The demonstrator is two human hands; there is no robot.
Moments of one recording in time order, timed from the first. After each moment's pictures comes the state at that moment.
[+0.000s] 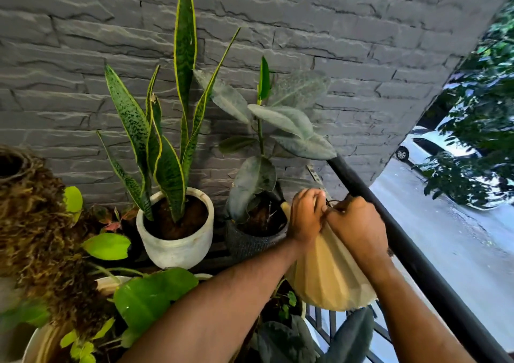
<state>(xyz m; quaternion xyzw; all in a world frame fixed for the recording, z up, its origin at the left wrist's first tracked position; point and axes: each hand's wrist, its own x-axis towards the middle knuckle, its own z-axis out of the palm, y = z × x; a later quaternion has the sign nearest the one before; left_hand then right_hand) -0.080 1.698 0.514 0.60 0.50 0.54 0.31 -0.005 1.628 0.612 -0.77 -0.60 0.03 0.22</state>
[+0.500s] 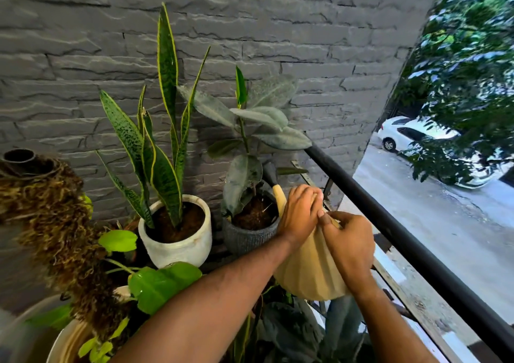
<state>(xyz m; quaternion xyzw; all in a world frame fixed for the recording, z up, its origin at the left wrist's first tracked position) -0.085 1.629 0.538 0.73 0.43 0.47 0.22 0.001 1.540 0.575 -0.76 -0.50 0.07 0.41</state>
